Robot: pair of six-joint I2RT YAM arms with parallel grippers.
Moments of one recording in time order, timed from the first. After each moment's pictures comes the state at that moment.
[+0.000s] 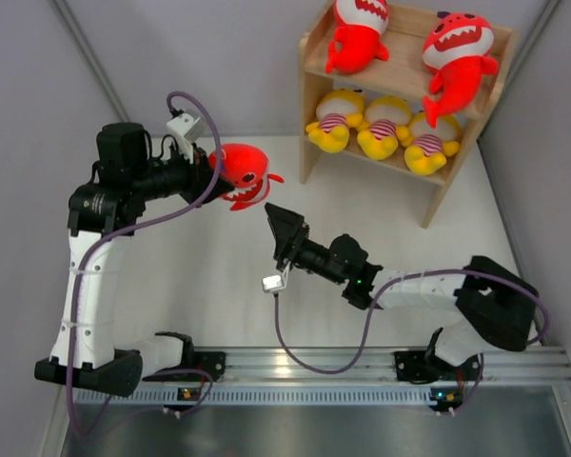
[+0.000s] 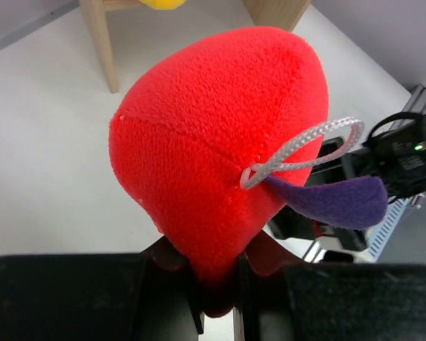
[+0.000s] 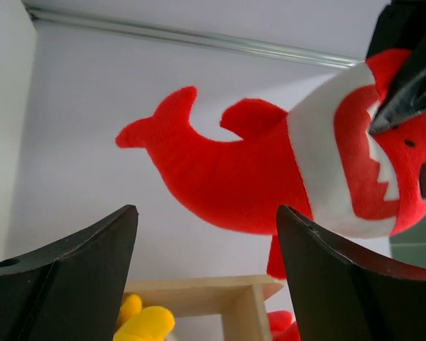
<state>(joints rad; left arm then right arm) -0.16 1.20 1.70 -0.97 0.71 0.10 1.06 1.43 0.71 0.84 -0.04 -1.73</state>
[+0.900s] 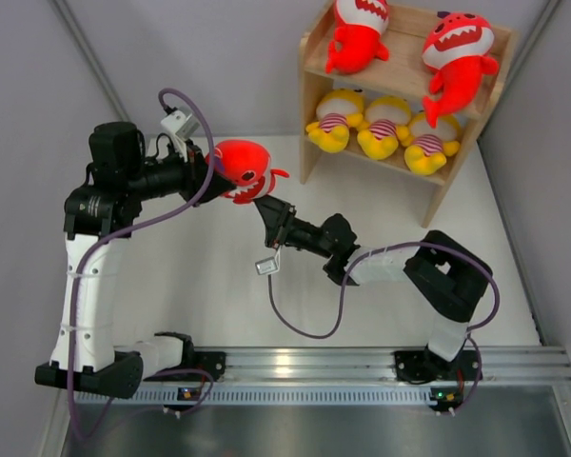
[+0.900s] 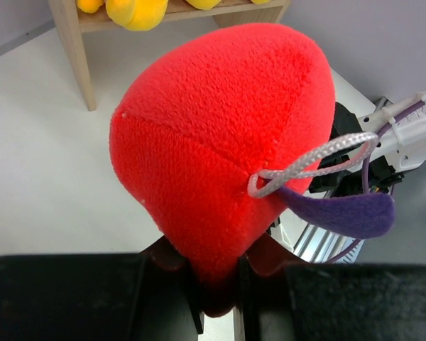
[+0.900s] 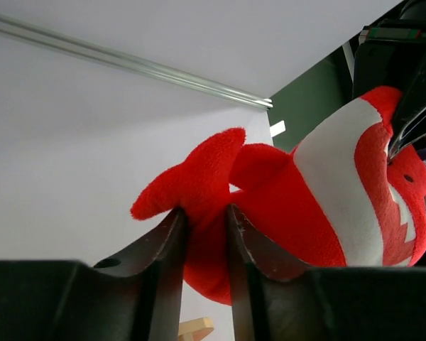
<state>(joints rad) -0.14 1.19 1.70 -0.94 0.82 0.03 0.92 1.78 0.89 1.25 -0.35 -2.00</state>
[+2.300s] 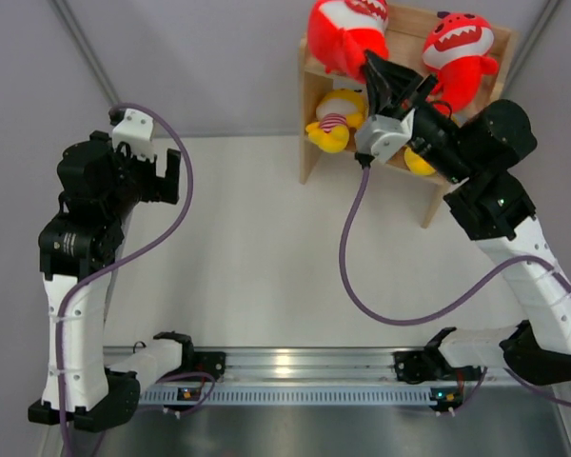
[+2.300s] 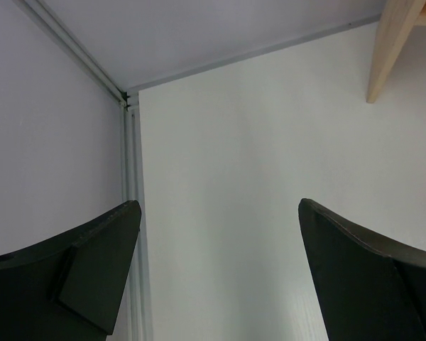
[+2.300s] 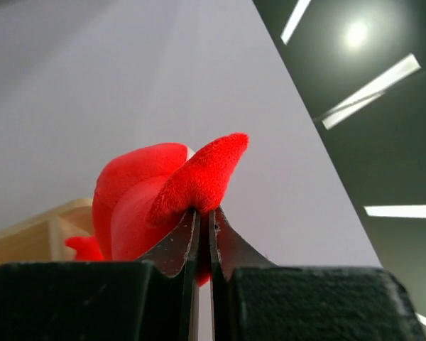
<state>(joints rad) -0.13 1.05 1.72 -0.95 -0.05 0.20 0.71 1.24 1.77 -0.16 -0.27 -1.28</state>
